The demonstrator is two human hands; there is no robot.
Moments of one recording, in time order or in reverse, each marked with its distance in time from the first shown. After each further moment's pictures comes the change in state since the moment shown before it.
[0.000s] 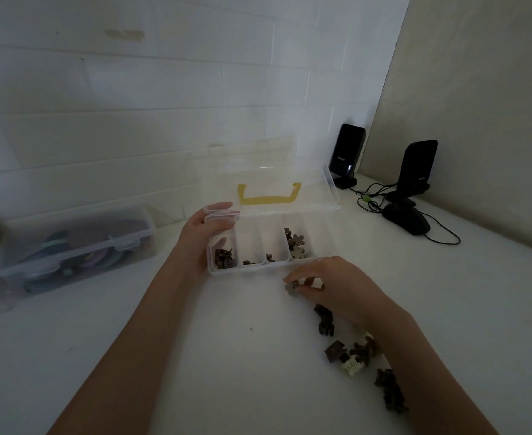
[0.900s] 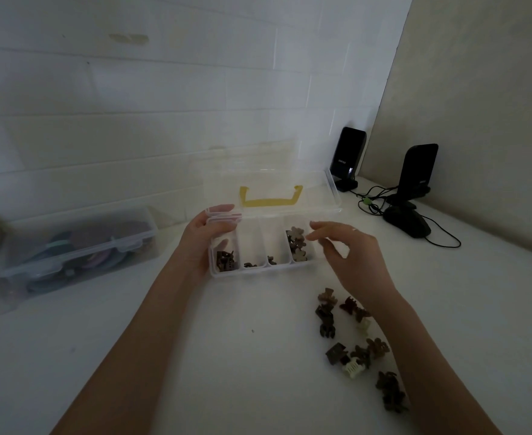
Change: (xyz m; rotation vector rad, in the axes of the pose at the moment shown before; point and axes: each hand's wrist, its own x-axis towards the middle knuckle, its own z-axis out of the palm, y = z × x) left_hand -0.003 0.003 0.002 0.013 0.003 -0.002; right_hand 0.007 0.009 -0.013 0.262 0.565 -0.024
